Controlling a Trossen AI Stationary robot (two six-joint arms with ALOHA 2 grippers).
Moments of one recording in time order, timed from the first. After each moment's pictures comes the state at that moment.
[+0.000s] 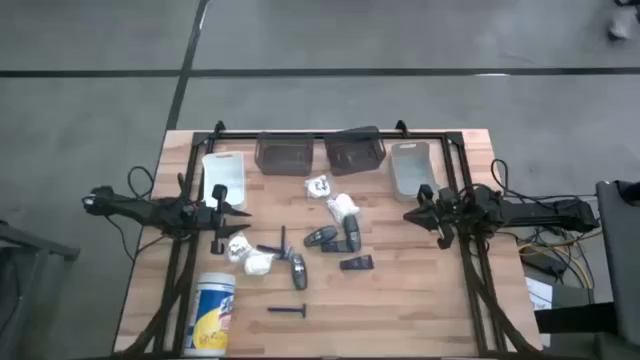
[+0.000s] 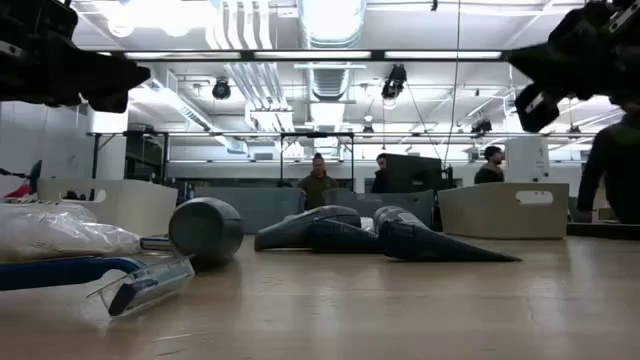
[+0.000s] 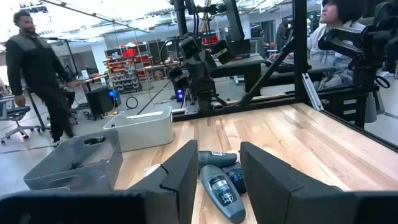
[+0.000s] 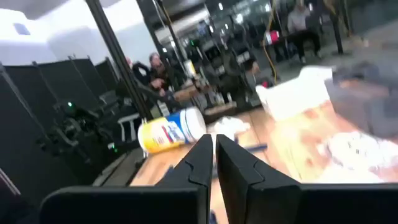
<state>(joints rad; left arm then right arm) -0.26 0.05 0.01 0.04 -0.26 0.16 -0.02 0.21 0.01 0.29 -0.13 0.44</state>
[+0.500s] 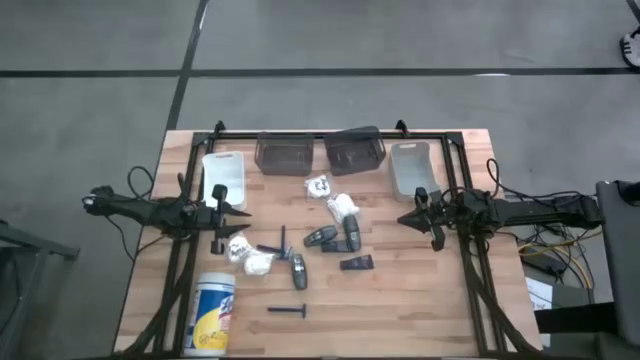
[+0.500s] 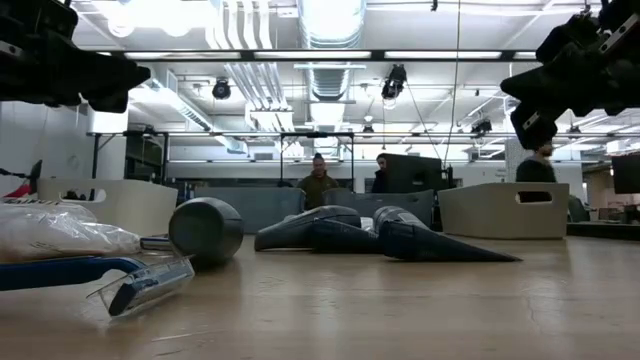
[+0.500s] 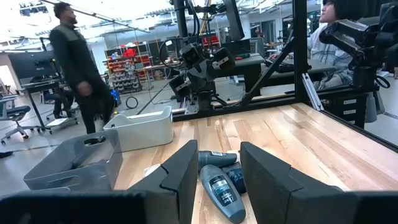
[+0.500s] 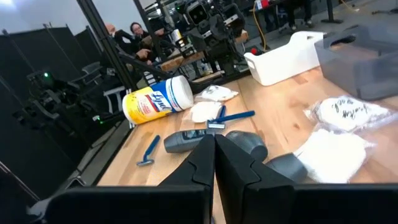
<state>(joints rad) -0.26 0.05 0.01 0.04 -0.26 0.16 -0.02 0.34 0.03 0.27 -0.13 0.40</state>
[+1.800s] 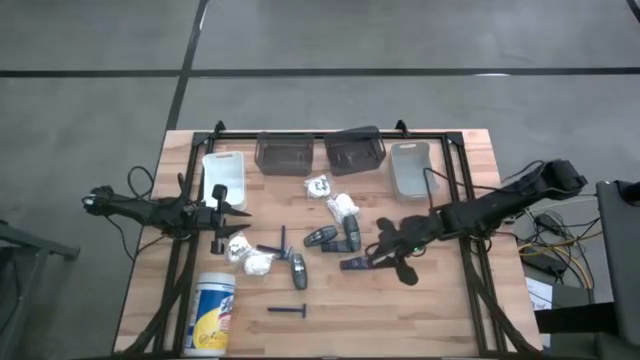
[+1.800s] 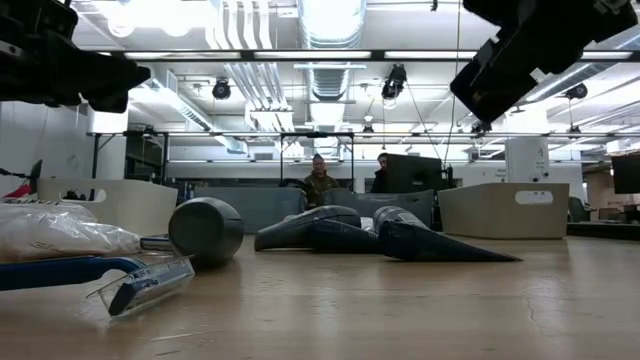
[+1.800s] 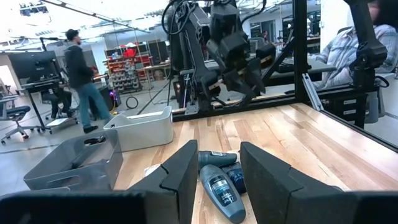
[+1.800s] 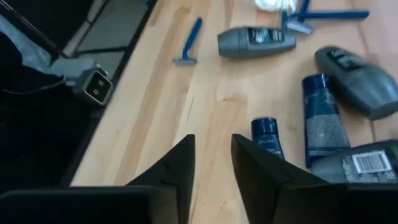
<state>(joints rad) -0.26 0.05 0.01 0.04 -0.26 0.16 0.29 1.23 0.64 -0.02 -0.14 0.31</state>
